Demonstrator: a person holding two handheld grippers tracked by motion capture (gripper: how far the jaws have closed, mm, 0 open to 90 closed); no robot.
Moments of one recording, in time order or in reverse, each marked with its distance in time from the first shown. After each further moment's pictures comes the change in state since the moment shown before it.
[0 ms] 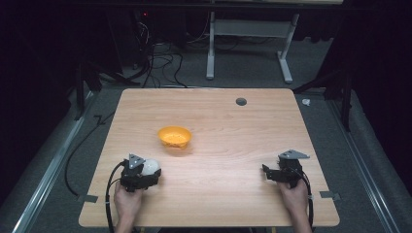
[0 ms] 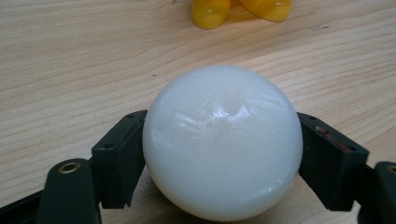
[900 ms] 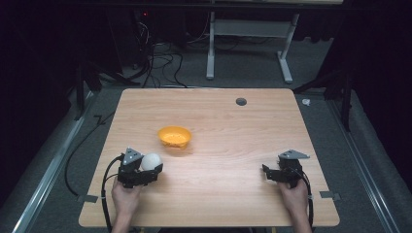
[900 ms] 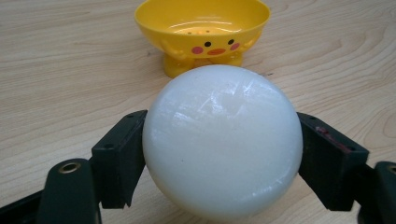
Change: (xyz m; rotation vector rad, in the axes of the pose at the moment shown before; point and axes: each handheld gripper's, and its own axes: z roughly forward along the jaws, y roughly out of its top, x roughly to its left) left arm -0.005 0.026 -0.026 -0.075 -0.094 0.003; right arm 0.000 0.000 0.000 0.000 0.001 0.002
